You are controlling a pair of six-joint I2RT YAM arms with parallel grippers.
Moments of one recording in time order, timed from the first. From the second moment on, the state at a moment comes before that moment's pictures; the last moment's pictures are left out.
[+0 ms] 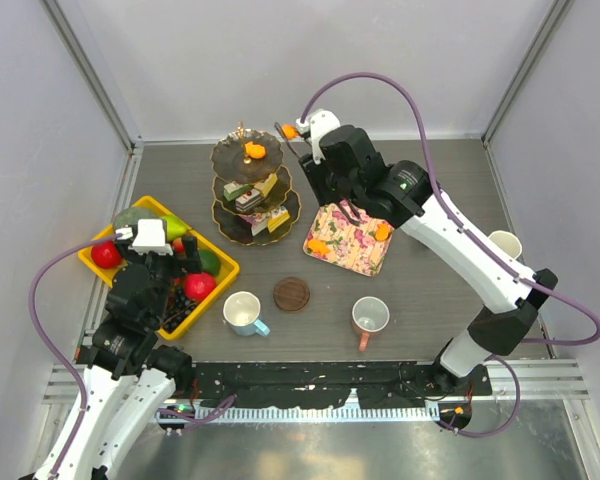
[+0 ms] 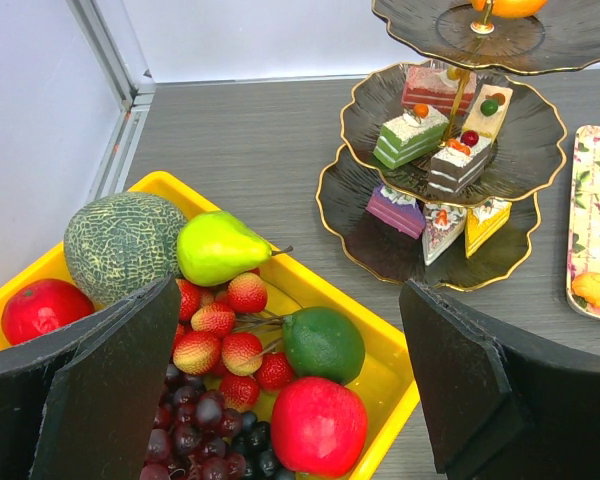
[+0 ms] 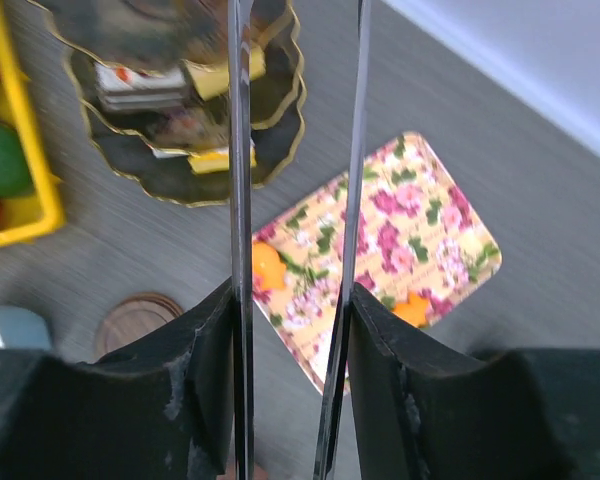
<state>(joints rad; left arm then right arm) -0.37 0.40 0.66 -0.36 -0.39 0.00 0.81 1.58 1.87 -0.89 0.35 0.04</state>
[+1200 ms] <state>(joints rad) -0.37 0.40 0.66 -0.36 -0.39 0.00 0.91 1.80 2.00 -0.91 0.29 -0.05</state>
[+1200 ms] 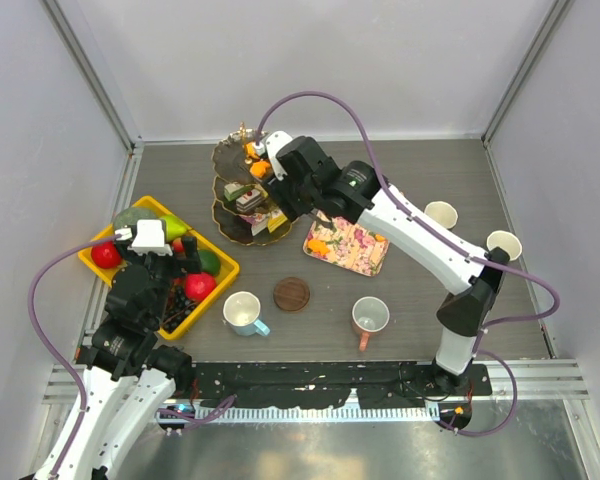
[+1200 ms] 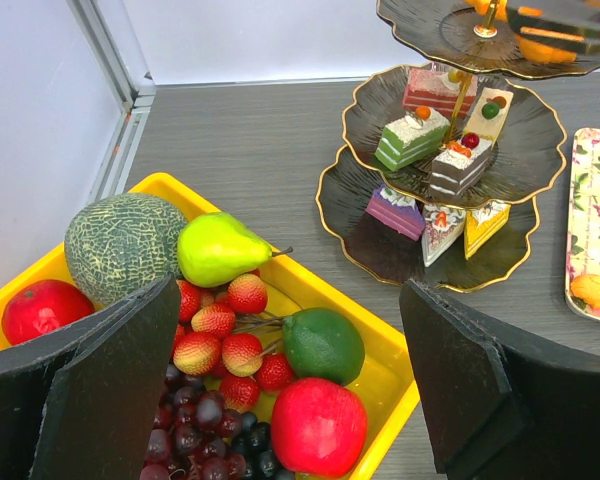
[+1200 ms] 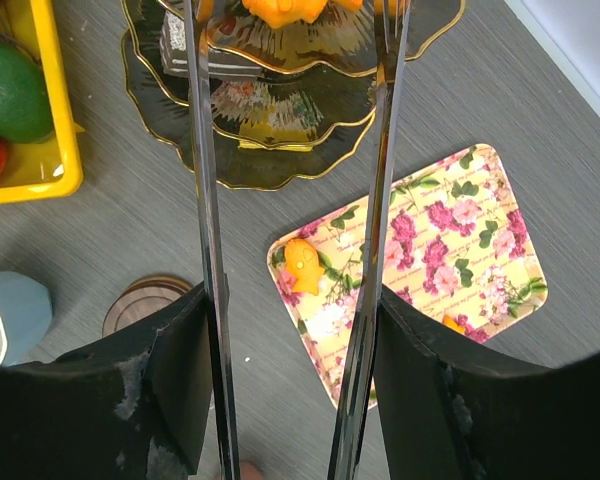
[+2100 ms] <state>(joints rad) -0.37 0.40 0.66 -0.36 -0.39 0.00 0.66 1.36 1.32 -0.95 0.29 0.15</state>
